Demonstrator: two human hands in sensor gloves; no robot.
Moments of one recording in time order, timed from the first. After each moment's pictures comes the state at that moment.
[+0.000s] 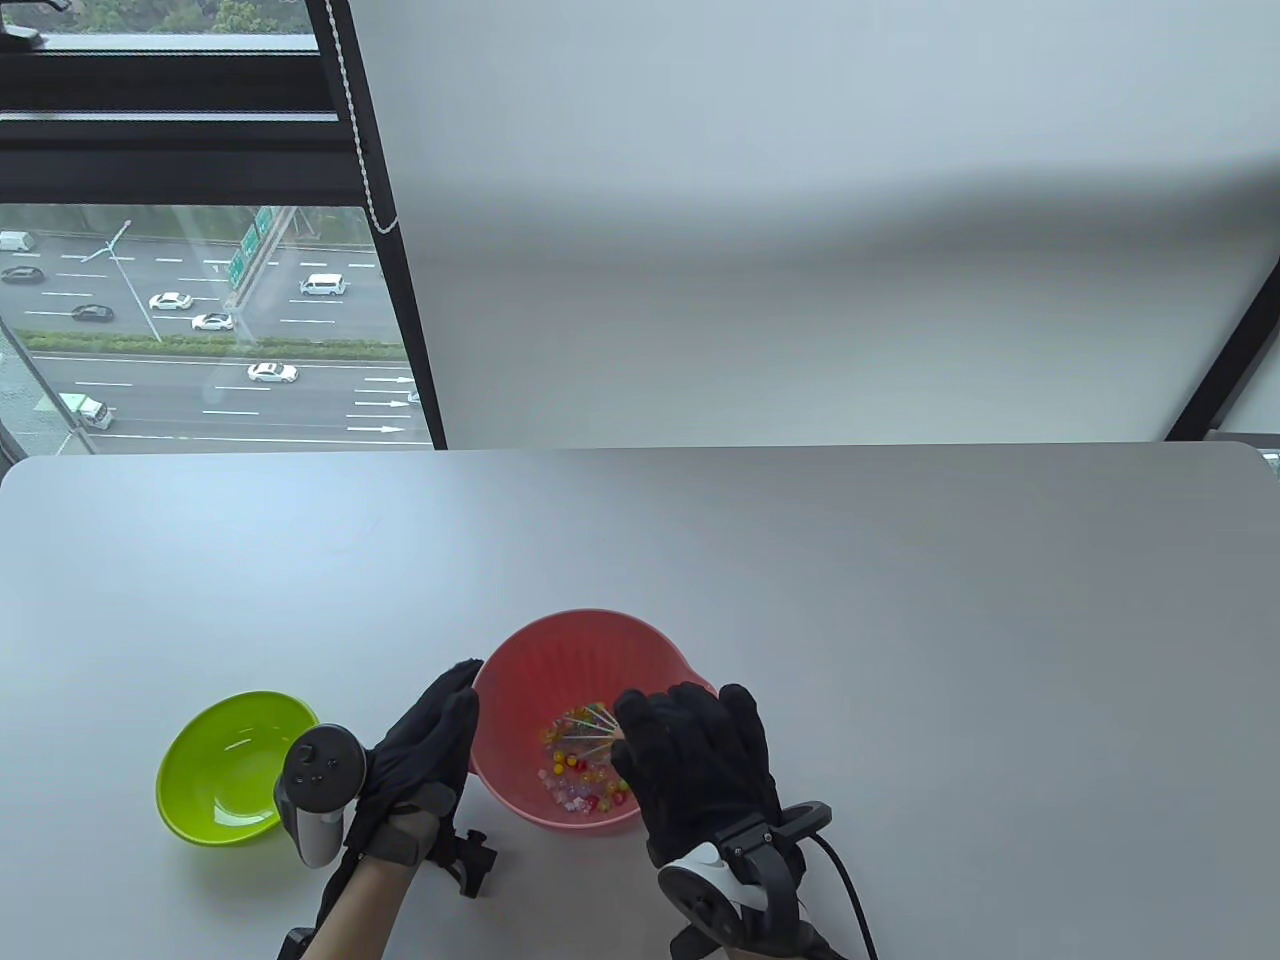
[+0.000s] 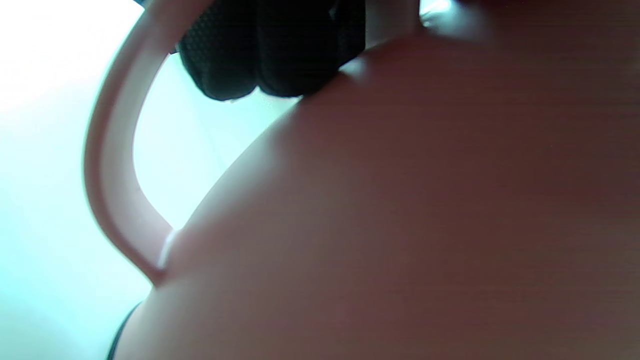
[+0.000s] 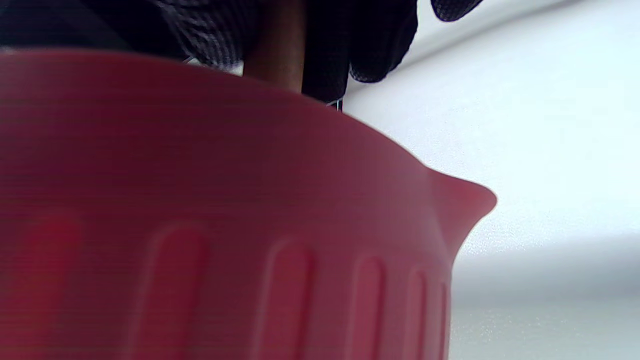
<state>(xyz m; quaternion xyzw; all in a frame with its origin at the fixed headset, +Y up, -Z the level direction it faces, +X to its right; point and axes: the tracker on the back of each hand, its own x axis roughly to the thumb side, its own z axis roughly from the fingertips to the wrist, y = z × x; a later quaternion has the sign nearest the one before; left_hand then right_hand) -0.273 -0.762 -0.343 0.08 -0.11 0.56 0.82 0.032 -0.685 -0.254 0.17 -0.41 0.89 0.12</state>
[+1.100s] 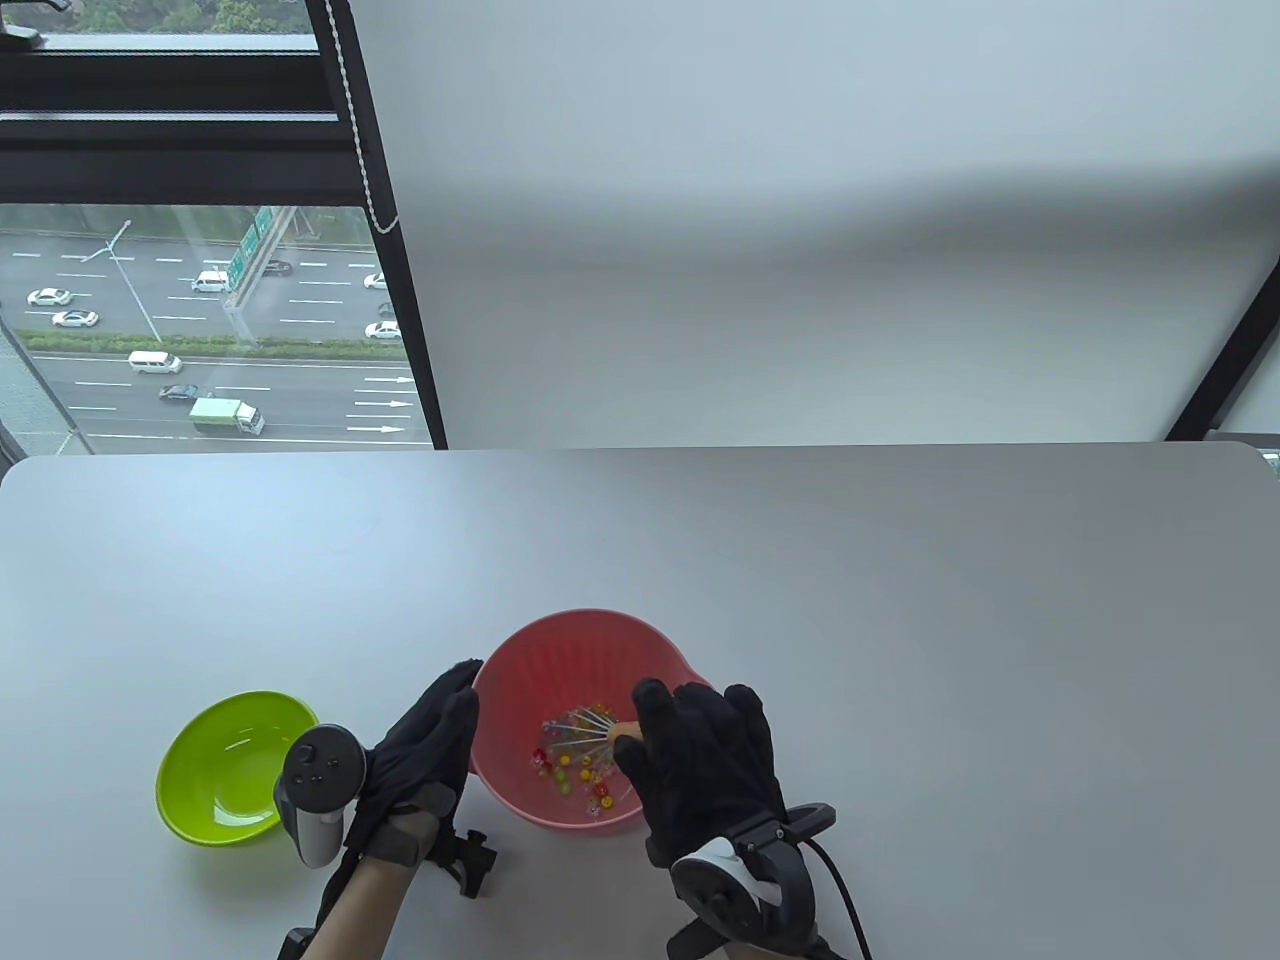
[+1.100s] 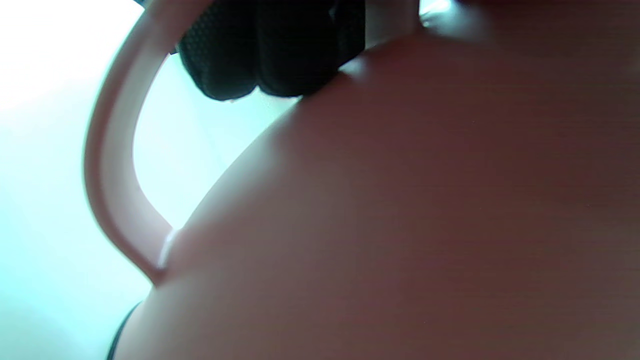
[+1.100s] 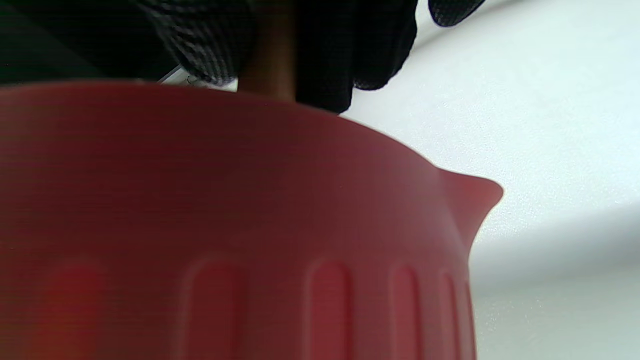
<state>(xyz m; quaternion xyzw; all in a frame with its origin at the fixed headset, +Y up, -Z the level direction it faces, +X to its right) -0.273 -0.762 -0.343 0.08 -0.11 0.56 0.82 0.036 -0.685 -0.254 0.15 -0.41 0.88 0.17</state>
